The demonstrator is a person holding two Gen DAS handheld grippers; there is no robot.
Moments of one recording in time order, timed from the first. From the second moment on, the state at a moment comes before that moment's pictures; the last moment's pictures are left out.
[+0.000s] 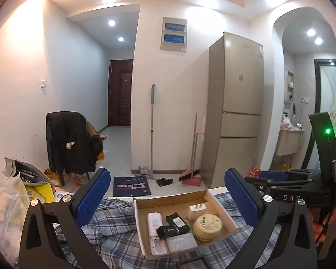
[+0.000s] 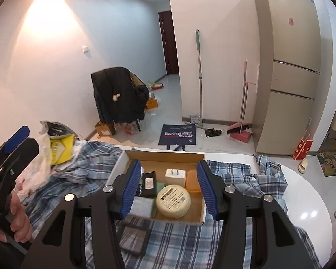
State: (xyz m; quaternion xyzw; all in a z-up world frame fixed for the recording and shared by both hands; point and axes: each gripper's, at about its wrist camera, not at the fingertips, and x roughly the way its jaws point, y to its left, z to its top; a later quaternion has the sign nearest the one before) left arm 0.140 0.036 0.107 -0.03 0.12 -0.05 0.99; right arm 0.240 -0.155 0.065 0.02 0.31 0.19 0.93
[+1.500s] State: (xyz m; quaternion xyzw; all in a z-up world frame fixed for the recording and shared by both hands) left arm 0.077 0.080 -0.031 -0.01 0.35 -0.01 0.94; right arm 0.131 -0.184 0.008 0.00 0.32 0.11 0.94
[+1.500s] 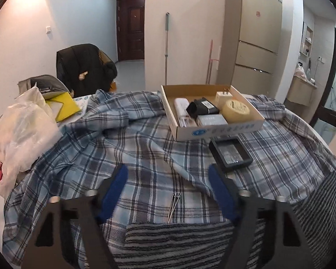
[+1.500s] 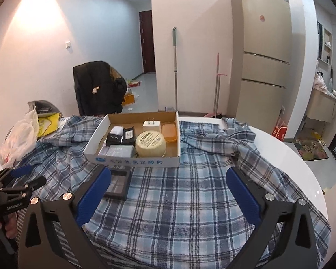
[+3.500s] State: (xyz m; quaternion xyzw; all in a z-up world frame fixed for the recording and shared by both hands) left arm 0.047 0.054 -0.065 -0.05 0.54 -0.06 0.84; right arm 0.155 -0.176 -0.038 0.03 0.40 0.17 0.90
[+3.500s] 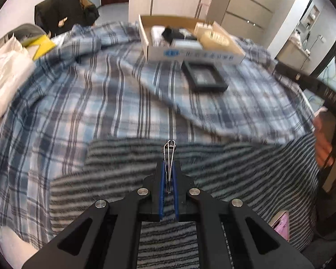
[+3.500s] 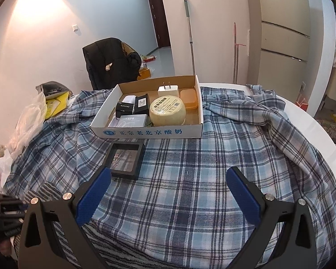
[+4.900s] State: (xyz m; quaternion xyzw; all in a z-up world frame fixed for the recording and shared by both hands) left arm 0.071 0.054 0.001 -0.04 0.29 -0.05 0.95; right arm 0.195 -0.112 -0.033 0.02 0.47 0.20 0.86
